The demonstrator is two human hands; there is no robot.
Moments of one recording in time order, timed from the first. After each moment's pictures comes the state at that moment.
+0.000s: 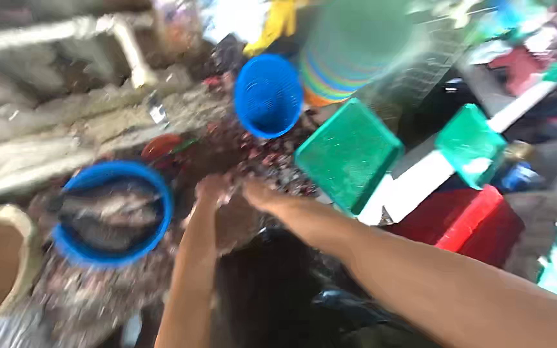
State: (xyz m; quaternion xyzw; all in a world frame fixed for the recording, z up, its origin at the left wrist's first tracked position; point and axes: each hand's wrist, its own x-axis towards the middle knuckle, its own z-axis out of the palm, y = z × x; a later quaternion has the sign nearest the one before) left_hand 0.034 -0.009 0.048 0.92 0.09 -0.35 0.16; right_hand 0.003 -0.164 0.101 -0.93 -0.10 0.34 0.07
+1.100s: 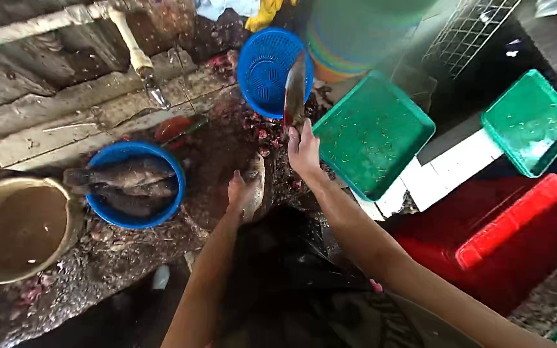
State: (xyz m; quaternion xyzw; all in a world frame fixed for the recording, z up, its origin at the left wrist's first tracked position) left_hand -0.037 -0.072 0.013 0.86 0.22 -0.23 0.41; right_hand 0.032 -0.252 0.128 -0.94 0.02 -0.09 0.31
